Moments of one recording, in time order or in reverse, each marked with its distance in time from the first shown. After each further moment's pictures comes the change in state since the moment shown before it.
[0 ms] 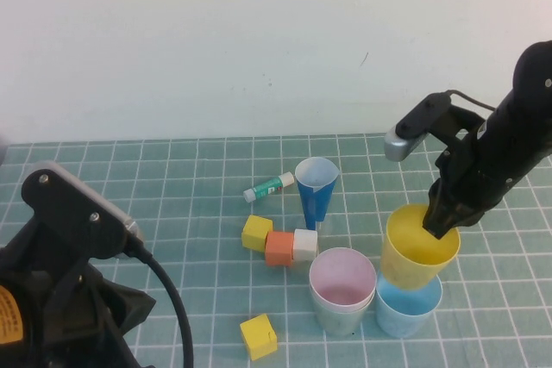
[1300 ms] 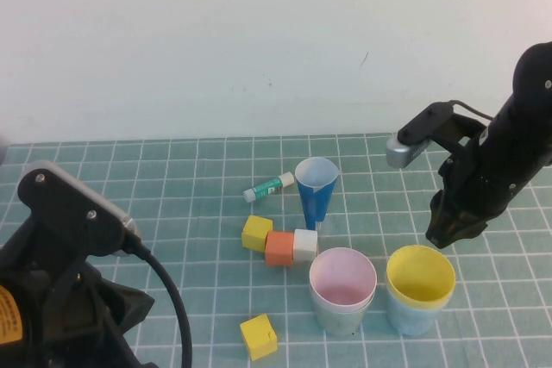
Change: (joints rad) right arm 0.000 0.000 0.004 0.002 0.056 0.031; left arm 0.000 0.000 0.000 0.005 0.000 -0.027
